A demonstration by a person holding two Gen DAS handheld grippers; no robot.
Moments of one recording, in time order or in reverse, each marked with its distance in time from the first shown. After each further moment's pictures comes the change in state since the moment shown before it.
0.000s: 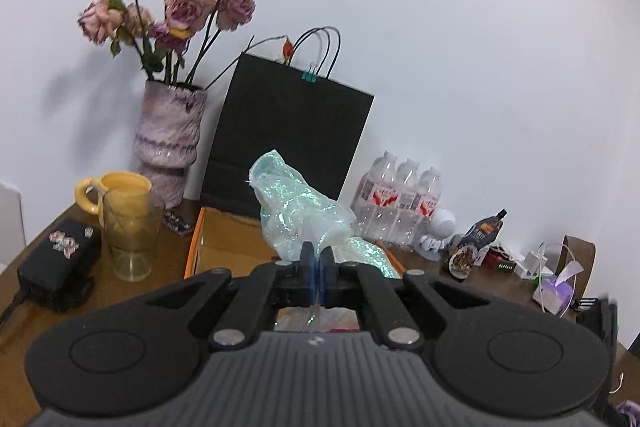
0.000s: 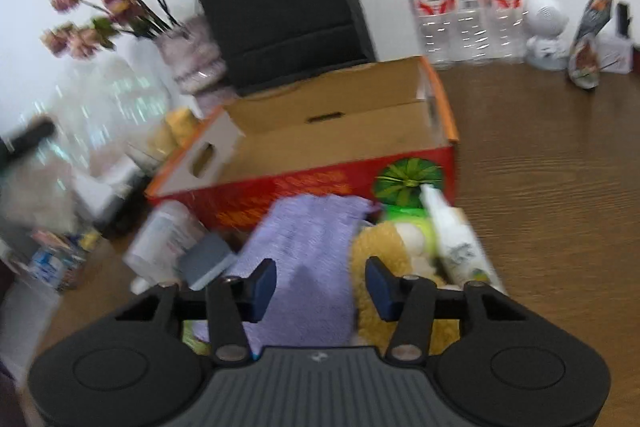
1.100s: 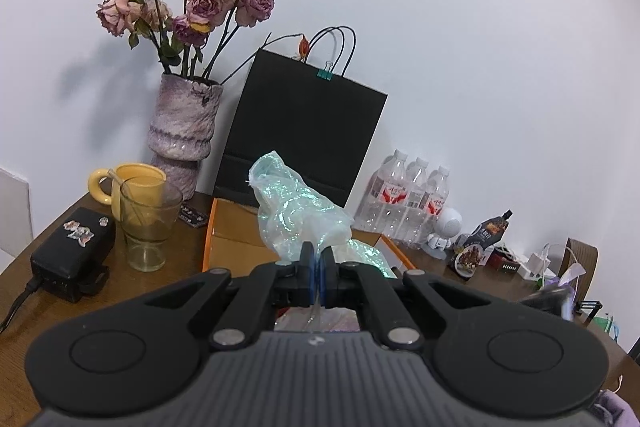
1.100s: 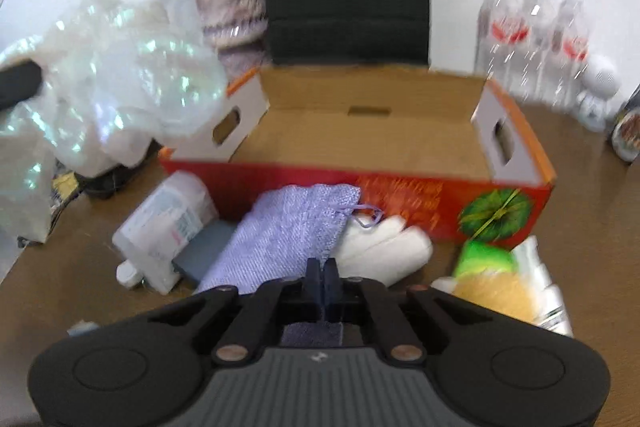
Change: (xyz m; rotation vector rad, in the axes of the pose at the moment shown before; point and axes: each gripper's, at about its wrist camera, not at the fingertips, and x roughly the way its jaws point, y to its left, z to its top) left arm -0.013 0.018 0.008 -0.037 -0.007 0.000; right arm 0.044 0.079 0.002 -0.239 -0.012 -0.141
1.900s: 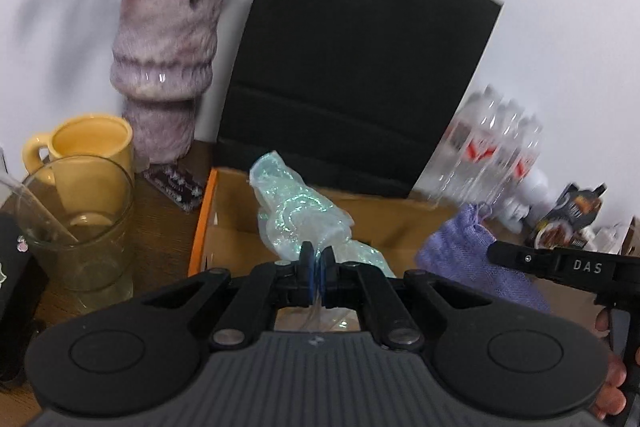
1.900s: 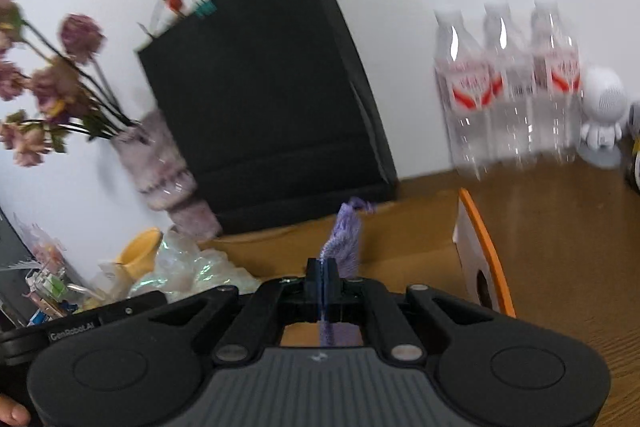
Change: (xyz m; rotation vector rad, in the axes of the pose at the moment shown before) left arm 0.229 0.053 0.027 -0.017 0.338 0.092; right arm 0.081 -0.109 0.118 0.256 -0.096 0.040
